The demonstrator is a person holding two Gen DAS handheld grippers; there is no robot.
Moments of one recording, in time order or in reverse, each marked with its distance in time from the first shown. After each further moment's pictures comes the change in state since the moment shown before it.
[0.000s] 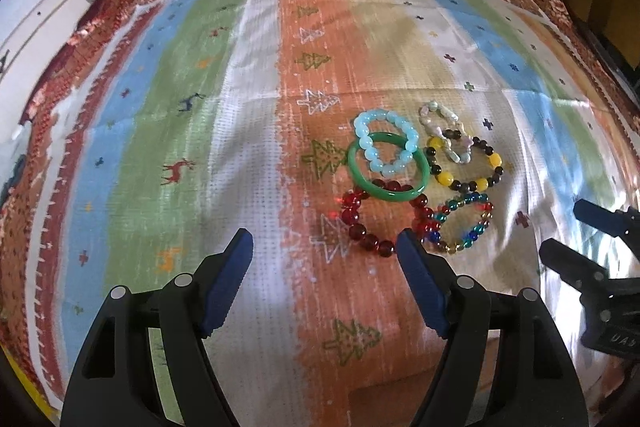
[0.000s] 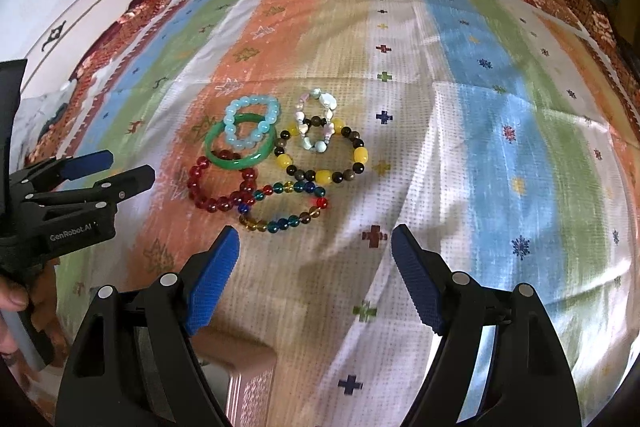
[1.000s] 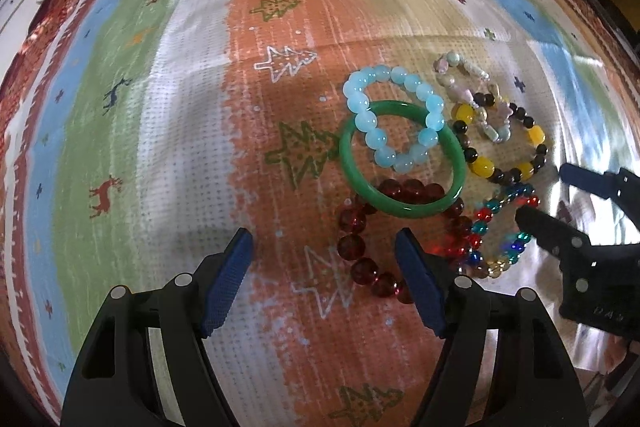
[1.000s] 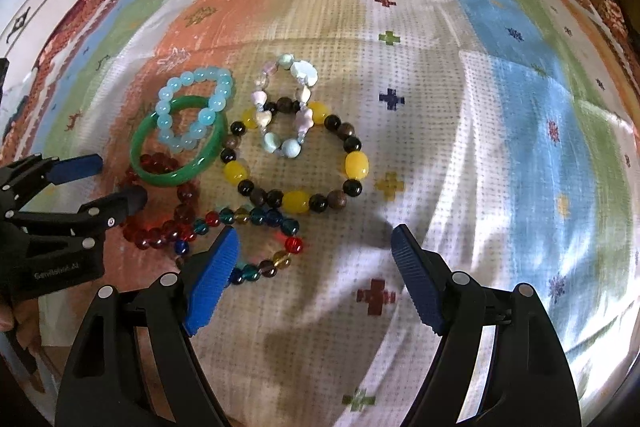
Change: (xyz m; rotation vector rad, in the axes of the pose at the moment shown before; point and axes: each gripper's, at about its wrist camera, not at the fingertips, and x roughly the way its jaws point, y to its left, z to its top) left arm 0.077 -0.006 0.019 0.116 0.151 -0.034; right arm 0.081 -0.009 0.026 0.008 0.120 -0.062
